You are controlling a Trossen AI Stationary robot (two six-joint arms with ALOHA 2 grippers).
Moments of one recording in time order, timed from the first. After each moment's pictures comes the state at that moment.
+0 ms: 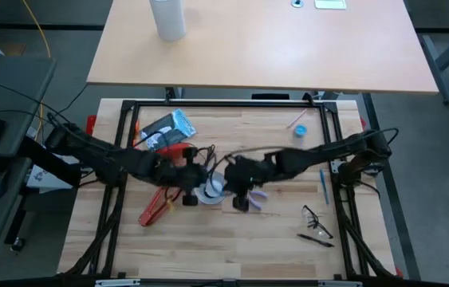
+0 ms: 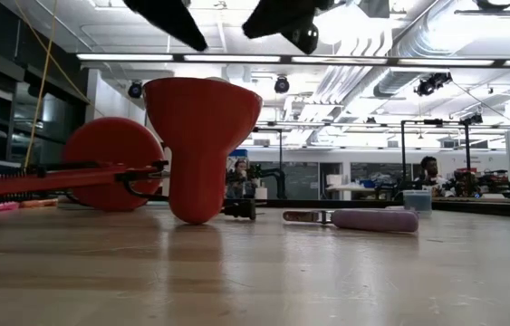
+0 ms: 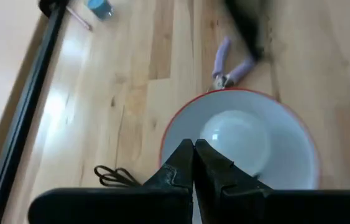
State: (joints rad) left arm -0.31 1.43 1.19 -0.64 -0.46 -0.05; right arm 0.17 1.70 1.43 -0.48 0.03 0.28
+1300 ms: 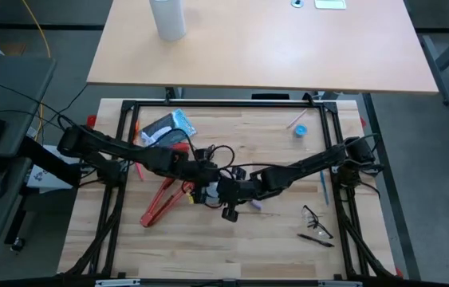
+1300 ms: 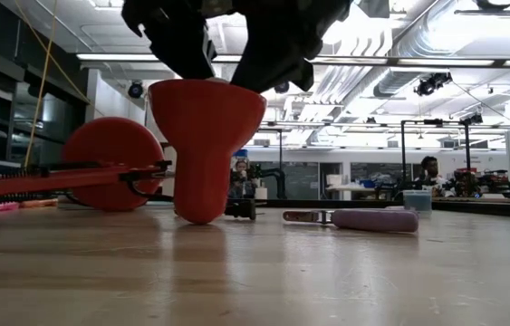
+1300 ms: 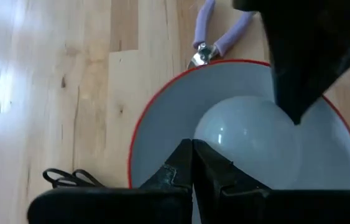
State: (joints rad) left arm -0.19 1.58 1.19 -0.59 -0.18 -0.01; right arm 0.24 1.89 1.43 -0.42 0.25 0.38
